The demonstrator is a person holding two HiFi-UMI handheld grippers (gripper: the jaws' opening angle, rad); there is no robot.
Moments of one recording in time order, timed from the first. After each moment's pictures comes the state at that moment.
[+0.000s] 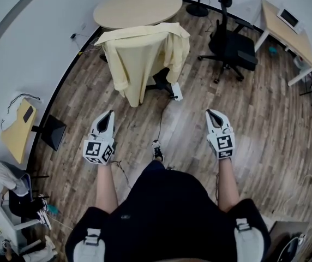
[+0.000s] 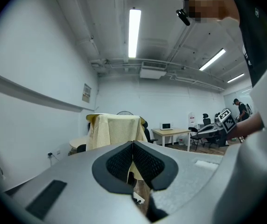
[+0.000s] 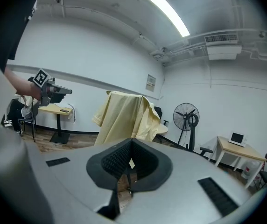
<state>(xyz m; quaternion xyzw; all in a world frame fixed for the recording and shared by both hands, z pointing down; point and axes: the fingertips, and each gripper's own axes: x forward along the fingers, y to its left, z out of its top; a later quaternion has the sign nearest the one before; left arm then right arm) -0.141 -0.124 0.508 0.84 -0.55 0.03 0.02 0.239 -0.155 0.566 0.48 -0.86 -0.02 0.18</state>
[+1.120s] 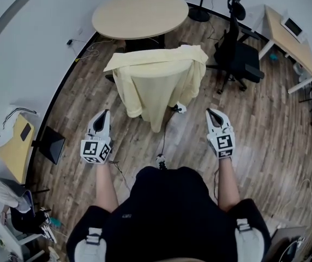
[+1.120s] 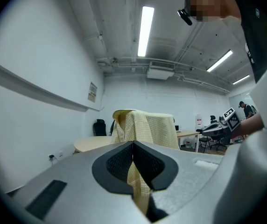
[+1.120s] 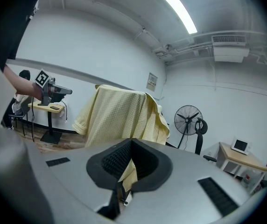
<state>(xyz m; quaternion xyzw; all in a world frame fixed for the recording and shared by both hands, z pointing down) -0.254 -0.294 0.525 0.83 -0.56 0.01 0.03 0.147 -0.315 0.565 0.49 -0.85 -0.04 0.20</state>
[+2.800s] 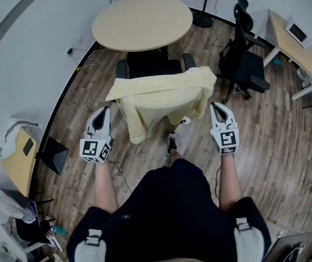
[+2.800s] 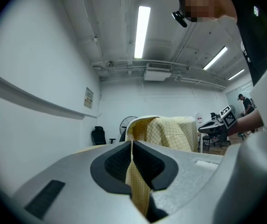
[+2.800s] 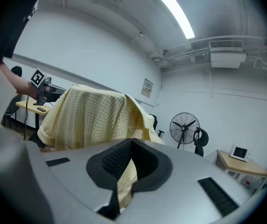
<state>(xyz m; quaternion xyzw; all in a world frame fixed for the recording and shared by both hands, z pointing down) -0.275 -0.417 0.493 0.83 -0.55 0.01 -0.02 0.129 -0.452 0.538 0.52 -0.84 -0.06 0.17</state>
